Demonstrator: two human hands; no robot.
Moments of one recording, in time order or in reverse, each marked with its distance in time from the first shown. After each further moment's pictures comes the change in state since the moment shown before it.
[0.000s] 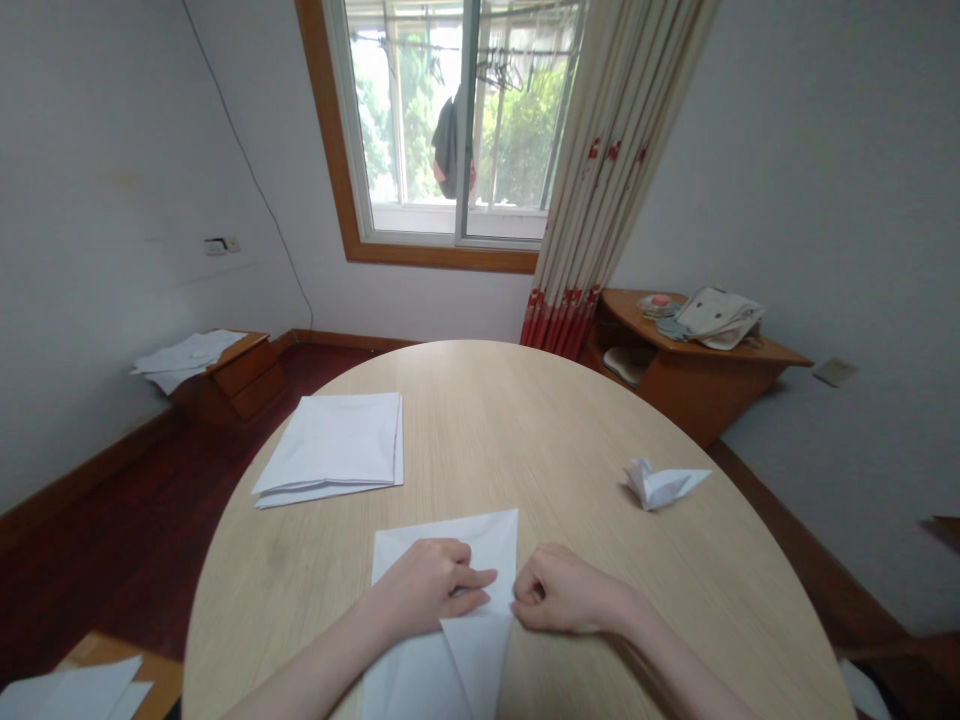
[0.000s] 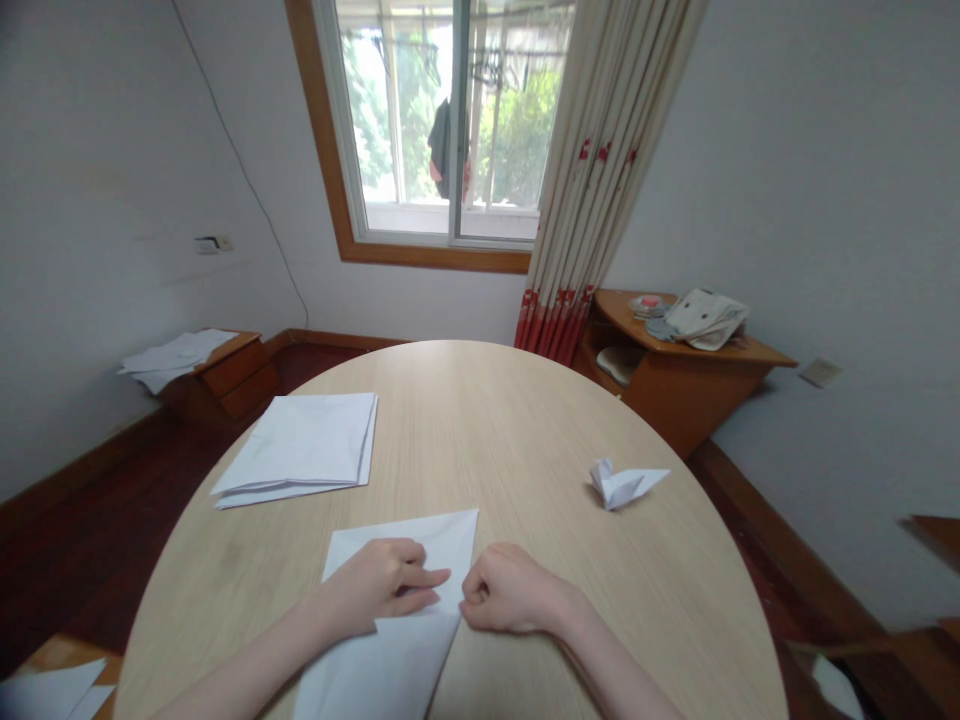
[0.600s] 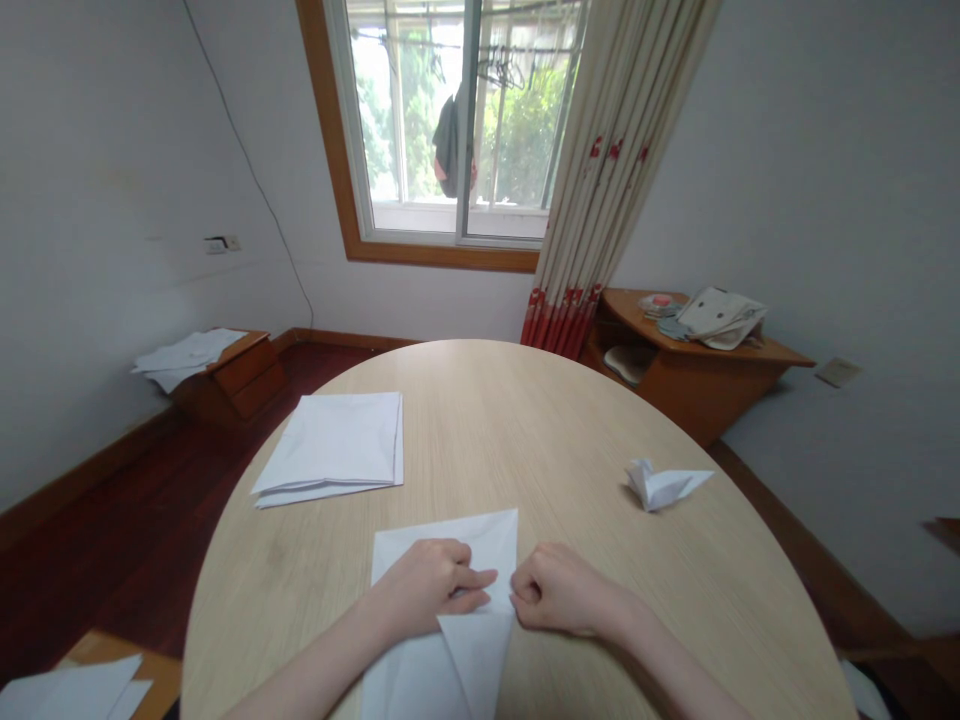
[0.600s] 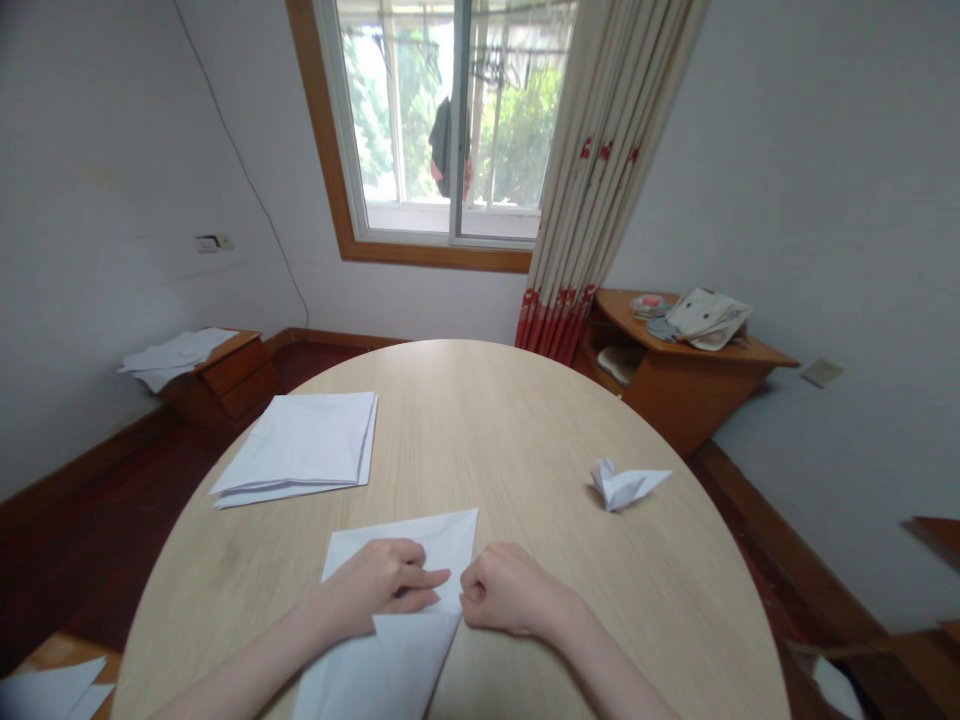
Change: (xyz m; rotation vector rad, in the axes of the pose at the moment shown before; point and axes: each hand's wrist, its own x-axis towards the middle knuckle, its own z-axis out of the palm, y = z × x) left_hand -0.001 -0.001 0.001 -0.008 0.002 0.002; right_hand 0.001 -0.006 0.003 -0.182 0.087 0.035
